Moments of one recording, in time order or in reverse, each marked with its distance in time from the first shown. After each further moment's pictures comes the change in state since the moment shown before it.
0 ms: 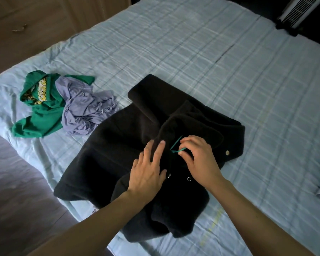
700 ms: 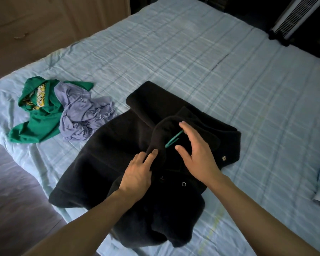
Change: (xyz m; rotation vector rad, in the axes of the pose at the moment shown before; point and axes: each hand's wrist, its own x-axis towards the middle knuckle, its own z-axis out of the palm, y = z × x) left_hand 0.015 -0.019 -0.009 -0.156 -0.088 0.015; right_hand 0.020 -0.004 -0.014 0.272 0.047 -0.011
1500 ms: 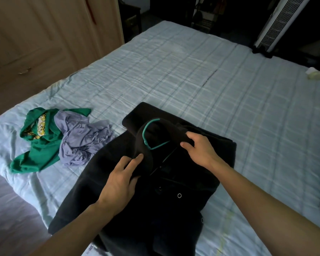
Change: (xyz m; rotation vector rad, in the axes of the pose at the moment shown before) left_hand 0.006 0.002 -0.077 -0.137 0.142 0.159; right_hand 0.060 0.024 -0.038 0.047 -0.082 0.320
